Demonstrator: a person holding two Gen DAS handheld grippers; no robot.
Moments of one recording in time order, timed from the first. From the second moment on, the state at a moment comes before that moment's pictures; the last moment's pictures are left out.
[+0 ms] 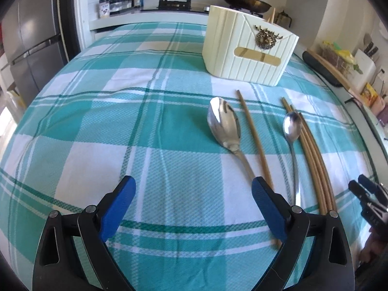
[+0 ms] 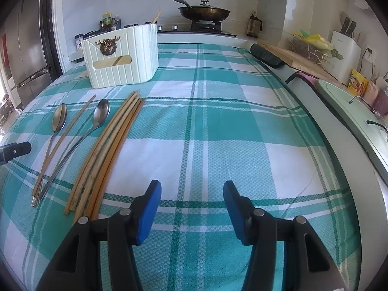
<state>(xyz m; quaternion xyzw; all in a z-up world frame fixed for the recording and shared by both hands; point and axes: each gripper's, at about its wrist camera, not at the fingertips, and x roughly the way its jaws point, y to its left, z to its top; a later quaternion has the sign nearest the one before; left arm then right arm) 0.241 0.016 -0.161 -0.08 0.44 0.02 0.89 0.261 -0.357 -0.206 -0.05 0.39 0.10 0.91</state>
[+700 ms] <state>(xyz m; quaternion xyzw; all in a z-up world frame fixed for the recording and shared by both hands) 0.263 -0.009 -0.178 -0.03 0.47 0.06 0.88 0.258 -0.355 -0.202 -0.04 0.39 0.11 0.91</state>
